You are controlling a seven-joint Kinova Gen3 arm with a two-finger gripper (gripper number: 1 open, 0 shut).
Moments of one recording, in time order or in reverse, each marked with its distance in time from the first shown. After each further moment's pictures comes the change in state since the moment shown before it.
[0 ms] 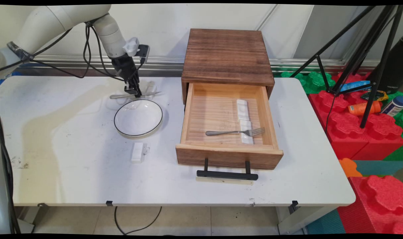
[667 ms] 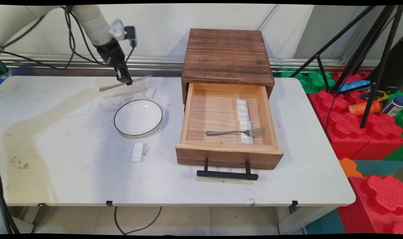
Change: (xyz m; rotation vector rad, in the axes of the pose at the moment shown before) arm -0.020 0.026 -0.065 0.123 0.026 -0.223
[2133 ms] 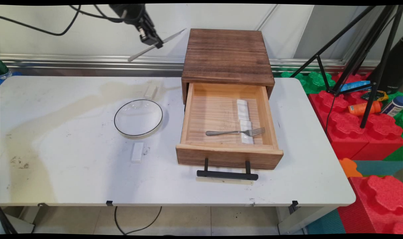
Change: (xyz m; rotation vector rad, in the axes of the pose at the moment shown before) arm 0.092 0.073 -0.164 0.092 0.301 0.060
